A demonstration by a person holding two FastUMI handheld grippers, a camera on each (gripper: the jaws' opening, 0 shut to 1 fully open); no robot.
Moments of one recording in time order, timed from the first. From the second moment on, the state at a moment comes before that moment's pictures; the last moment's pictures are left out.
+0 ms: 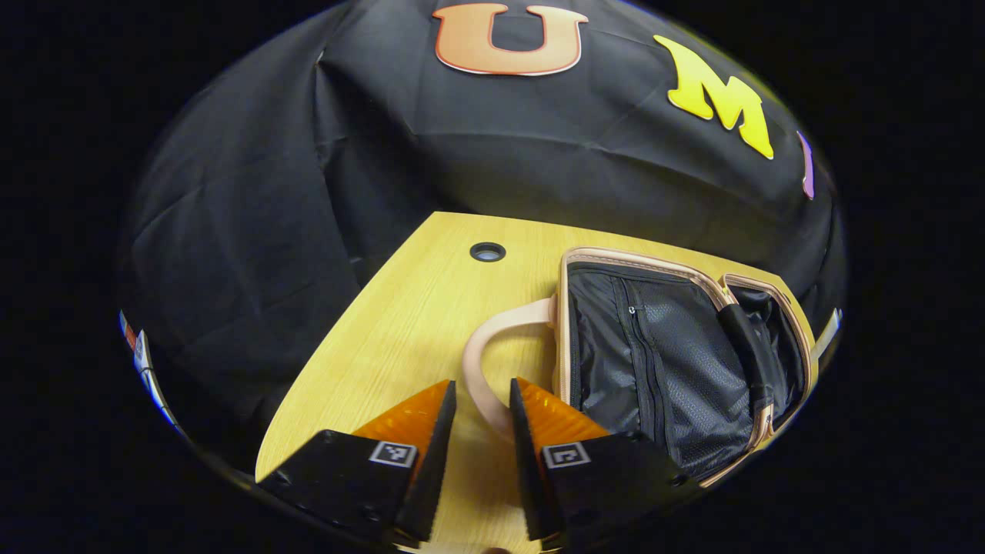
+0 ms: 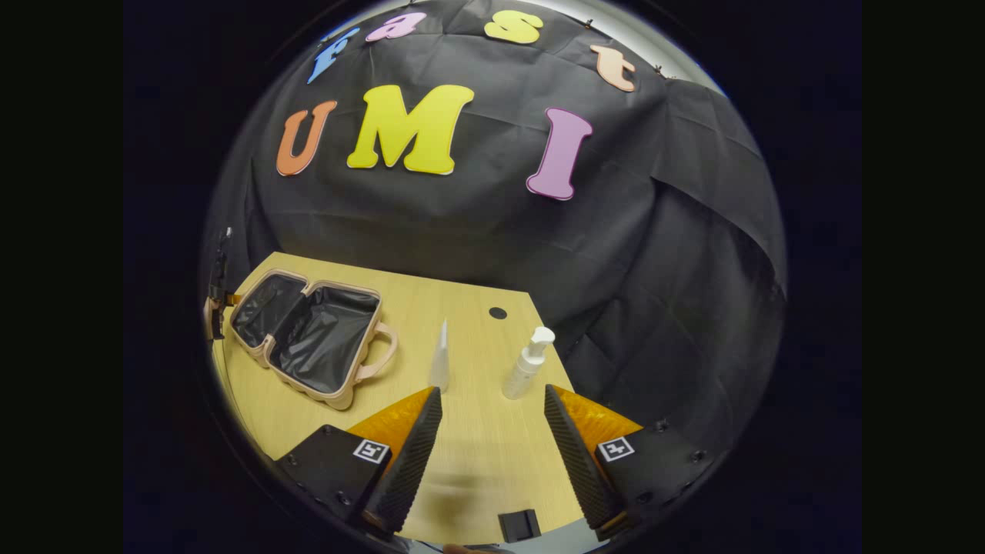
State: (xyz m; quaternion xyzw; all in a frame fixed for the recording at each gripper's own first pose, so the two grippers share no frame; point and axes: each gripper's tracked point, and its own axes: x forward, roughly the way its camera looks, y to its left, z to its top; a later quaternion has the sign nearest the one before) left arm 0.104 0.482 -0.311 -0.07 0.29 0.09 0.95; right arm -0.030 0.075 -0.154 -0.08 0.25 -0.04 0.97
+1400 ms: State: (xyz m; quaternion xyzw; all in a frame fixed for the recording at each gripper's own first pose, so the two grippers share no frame) left arm 0.062 -0.081 -0.233 -0.01 0.26 -0.24 0.94; right arm 0.032 -0.054 -0.172 -0.06 0.23 0.04 0.97
